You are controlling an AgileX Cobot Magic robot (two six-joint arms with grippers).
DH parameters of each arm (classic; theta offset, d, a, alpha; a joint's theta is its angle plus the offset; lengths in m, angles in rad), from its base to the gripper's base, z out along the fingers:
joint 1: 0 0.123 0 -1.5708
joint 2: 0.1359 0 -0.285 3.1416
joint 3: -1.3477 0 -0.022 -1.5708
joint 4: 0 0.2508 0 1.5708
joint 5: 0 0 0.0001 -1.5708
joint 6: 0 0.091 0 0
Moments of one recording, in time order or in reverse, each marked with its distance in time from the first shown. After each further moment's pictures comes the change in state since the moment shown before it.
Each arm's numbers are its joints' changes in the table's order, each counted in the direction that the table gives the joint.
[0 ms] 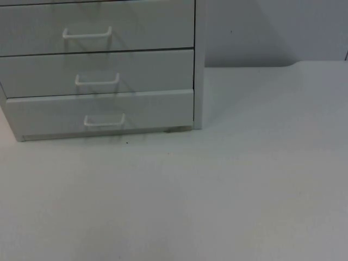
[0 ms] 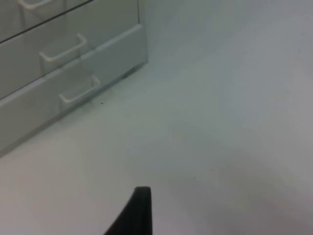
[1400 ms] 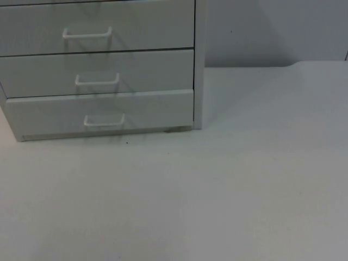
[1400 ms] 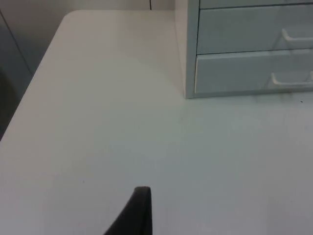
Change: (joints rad) right arm -0.005 0.000 0.000 0.000 0.000 -0.002; left arm 0.757 0.000 0.000 0.000 0.000 0.011
